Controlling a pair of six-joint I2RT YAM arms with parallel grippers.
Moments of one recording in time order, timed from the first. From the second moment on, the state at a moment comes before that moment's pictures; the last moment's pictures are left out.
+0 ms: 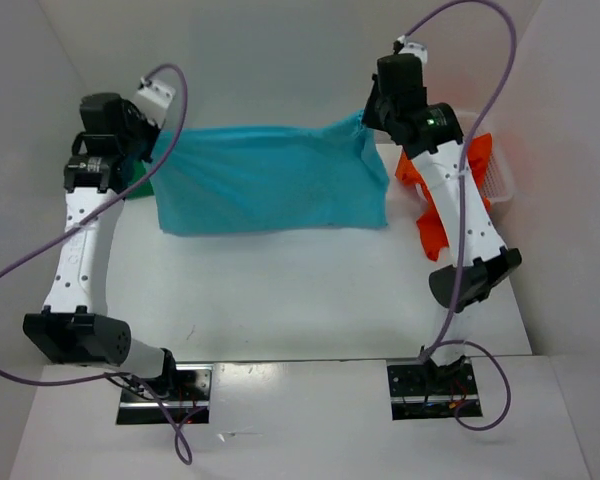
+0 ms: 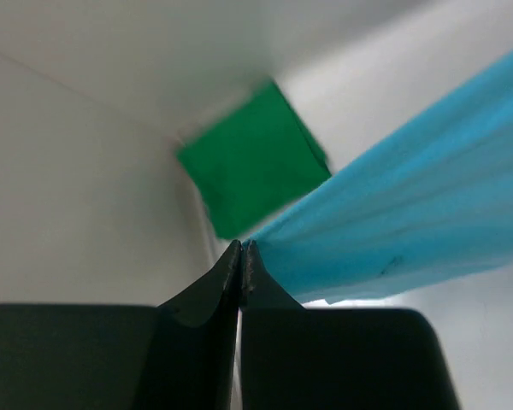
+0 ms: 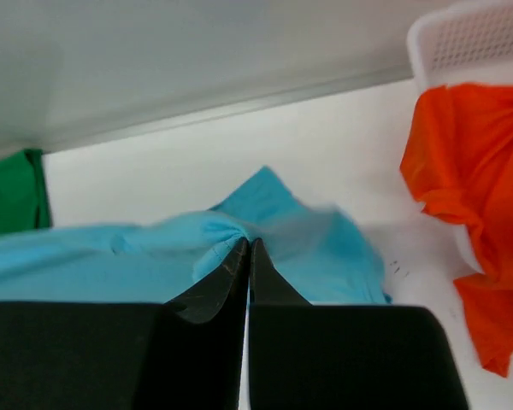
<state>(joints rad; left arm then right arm) 0.03 1.44 1.61 -0.64 0.02 0.56 0.39 1.86 2.28 -0.92 0.34 0.44</state>
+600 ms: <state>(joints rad) 0.00 1.23 1.01 -0.66 0.03 0.65 0.60 1.47 1.30 -0.98 0.37 0.50</state>
